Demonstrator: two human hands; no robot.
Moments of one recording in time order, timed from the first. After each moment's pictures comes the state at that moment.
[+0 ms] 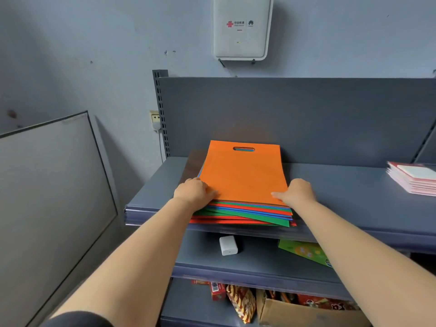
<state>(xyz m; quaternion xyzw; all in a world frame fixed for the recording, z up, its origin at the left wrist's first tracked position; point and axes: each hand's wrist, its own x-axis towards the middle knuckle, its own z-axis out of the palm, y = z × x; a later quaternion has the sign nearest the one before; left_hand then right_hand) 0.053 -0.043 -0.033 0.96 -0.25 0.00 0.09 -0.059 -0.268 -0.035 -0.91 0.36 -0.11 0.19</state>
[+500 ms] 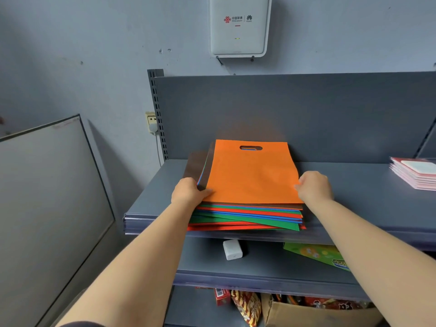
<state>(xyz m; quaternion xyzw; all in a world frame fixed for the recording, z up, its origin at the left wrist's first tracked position) 0.086 -0.038 -0.042 0.95 -0.13 -0.01 0.27 -0.055 -0.283 -0.030 -0.88 0.40 -0.20 0.16</state>
